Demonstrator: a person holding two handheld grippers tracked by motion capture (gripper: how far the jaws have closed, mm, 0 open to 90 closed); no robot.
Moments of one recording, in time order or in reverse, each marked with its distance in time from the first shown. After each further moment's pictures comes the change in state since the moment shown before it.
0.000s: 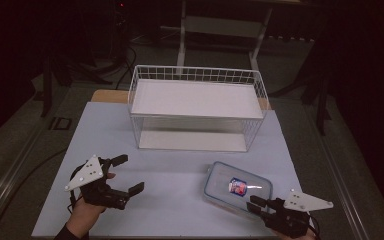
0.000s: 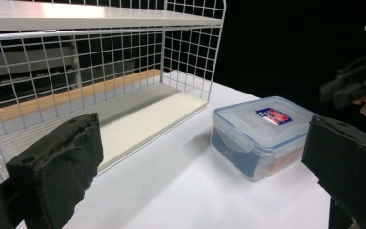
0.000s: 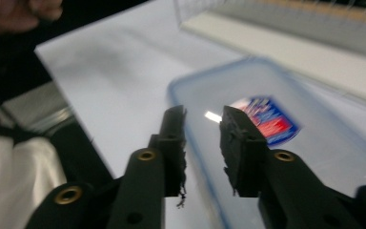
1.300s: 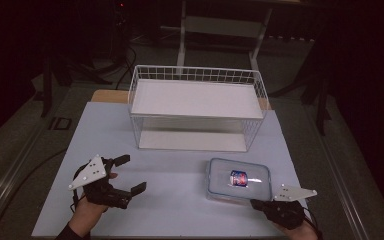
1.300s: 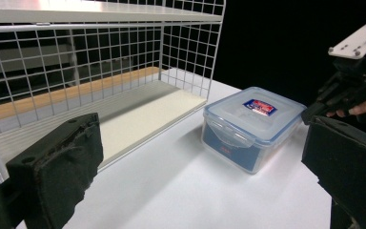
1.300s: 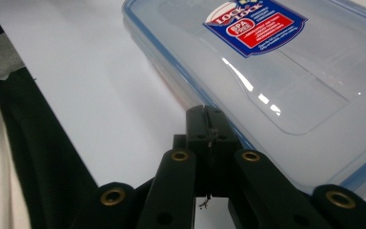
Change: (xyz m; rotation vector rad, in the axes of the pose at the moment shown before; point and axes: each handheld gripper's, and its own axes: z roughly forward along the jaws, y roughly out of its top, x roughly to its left) left arm 0.001 -0.003 0.006 0.007 -0.005 -0.004; right arm -0.036 -0.018 0.019 0.218 -0.052 0.002
